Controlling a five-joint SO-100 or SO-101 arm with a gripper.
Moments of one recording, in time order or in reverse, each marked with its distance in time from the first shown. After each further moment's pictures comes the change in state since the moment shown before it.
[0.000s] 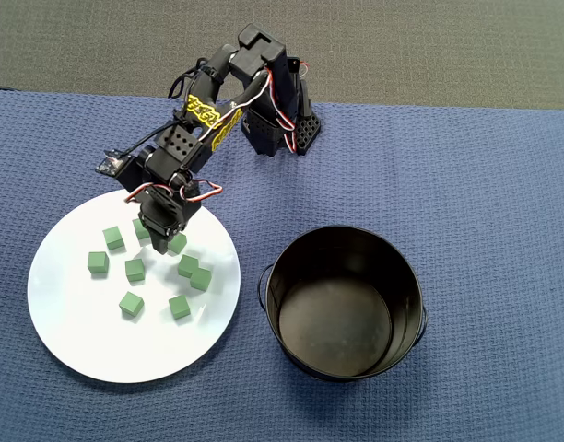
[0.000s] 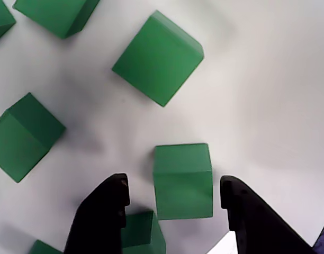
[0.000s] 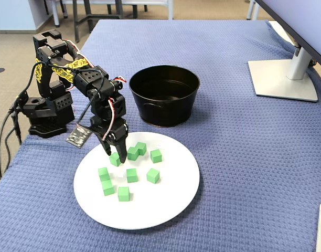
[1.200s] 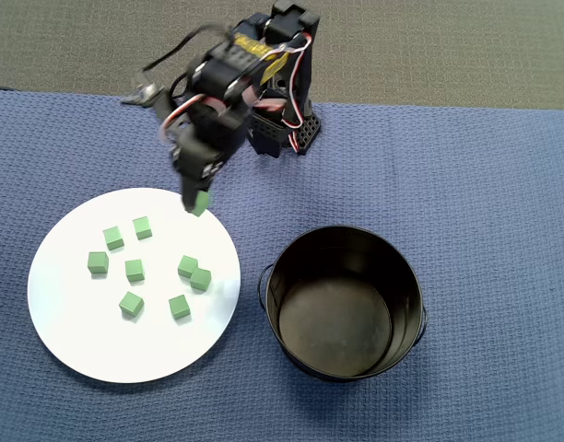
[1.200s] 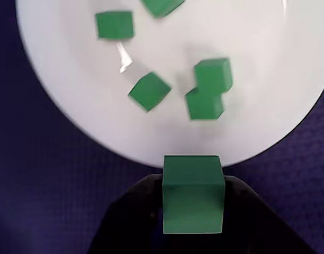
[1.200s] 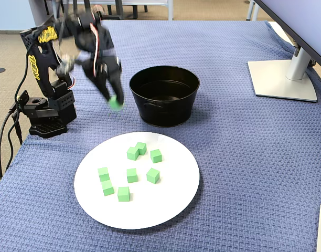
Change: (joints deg) arm -12.5 30.0 -15.6 23.6 6.1
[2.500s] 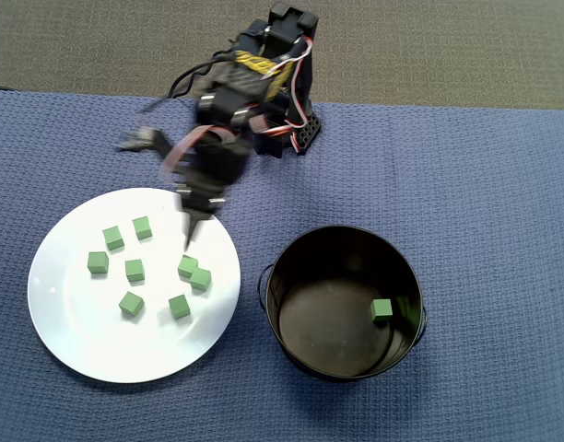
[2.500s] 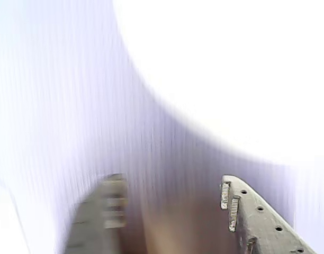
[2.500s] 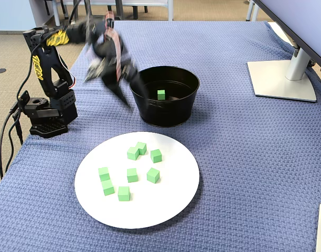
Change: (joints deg) arm 3.8 -9.6 6.3 -19.5 -15.9
